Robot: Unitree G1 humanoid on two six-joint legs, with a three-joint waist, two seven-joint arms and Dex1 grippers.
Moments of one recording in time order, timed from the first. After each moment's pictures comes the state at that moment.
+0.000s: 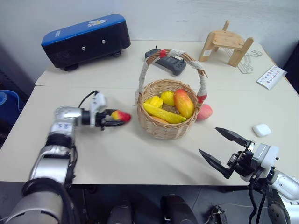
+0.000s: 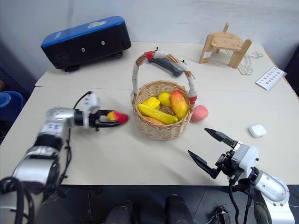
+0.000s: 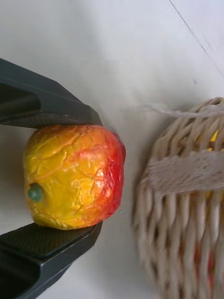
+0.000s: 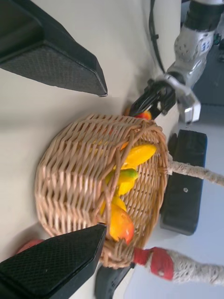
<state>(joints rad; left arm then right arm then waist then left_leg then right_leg) -0.82 0.62 0.01 0.87 -0.17 -0.05 -1.38 0.27 -0.54 -0.27 -0.38 0.55 -0.18 0.92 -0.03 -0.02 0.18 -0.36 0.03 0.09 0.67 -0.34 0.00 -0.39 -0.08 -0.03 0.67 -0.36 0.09</state>
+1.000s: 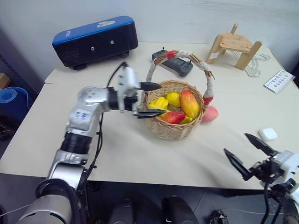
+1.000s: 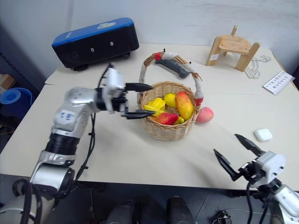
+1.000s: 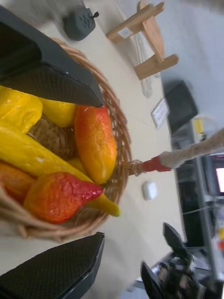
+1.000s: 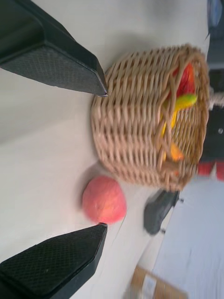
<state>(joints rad) -0.78 0.48 -0.01 0.13 -0.42 0.27 -1.18 0.39 -0.50 -0.48 -0.22 0.55 -0.22 0.85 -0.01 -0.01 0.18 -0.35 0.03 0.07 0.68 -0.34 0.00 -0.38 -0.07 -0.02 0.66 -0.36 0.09</state>
